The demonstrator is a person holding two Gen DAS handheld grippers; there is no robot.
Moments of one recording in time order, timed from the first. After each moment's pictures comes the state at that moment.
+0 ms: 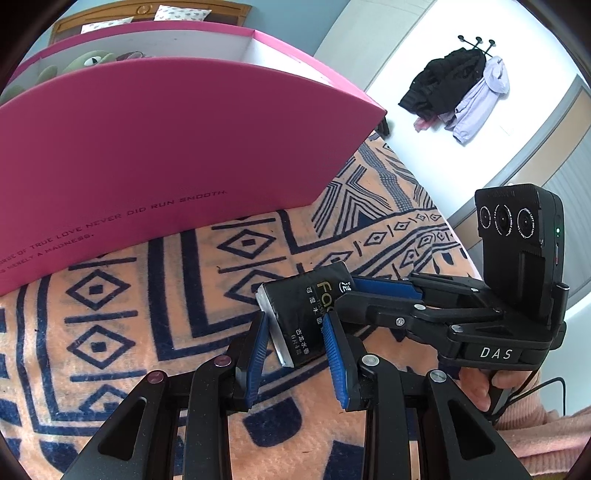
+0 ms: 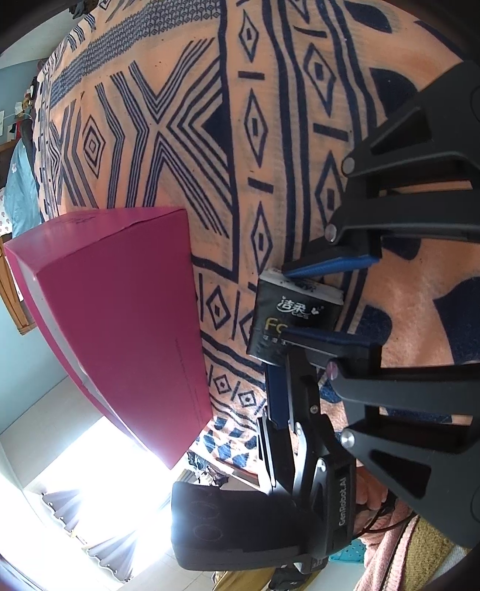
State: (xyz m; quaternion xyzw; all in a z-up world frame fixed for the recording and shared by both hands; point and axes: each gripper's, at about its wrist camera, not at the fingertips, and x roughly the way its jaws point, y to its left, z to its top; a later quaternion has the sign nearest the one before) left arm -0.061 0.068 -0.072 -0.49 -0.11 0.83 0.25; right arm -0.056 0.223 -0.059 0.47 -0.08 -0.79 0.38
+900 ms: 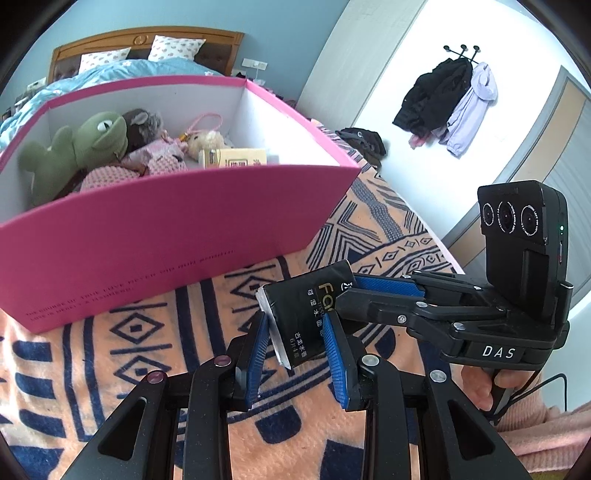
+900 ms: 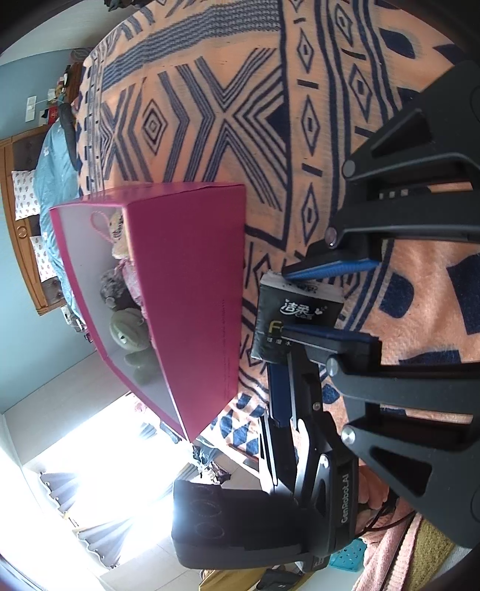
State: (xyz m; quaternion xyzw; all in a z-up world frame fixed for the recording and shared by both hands) left arm -0.053 0.053 -0.029 -0.44 -0.09 0.86 0.24; right arm -0.050 0.210 -0.016 0.42 -0.06 -0.81 0.40
